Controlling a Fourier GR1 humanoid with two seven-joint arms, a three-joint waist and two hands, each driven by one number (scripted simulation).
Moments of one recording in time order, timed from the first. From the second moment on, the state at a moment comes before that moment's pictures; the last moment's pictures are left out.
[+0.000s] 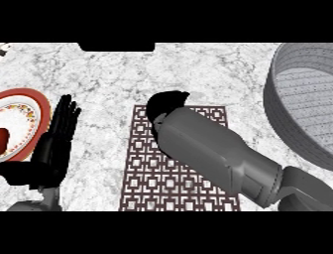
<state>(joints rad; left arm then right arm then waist) -0.03 0.21 -0.16 -1.64 0.18 0.26 -0.04 -1.17 -0.02 0.99 -0.73 0.12 0.33 1.09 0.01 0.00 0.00</state>
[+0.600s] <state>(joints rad) -0.03 0.20 -0.15 -1.68 0.15 0.27 0.00 -1.08 -0.02 0.96 -0.72 0.22 0.33 1.07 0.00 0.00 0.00</state>
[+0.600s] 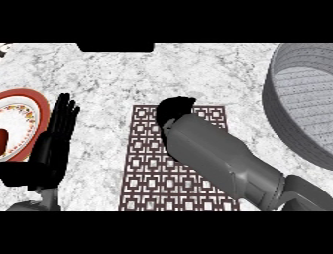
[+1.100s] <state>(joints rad) -0.03 0.18 -0.14 -1.66 0.14 0.24 -0.01 -1.04 -0.02 0.95 -0.73 0.26 0.38 1.01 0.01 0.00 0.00</state>
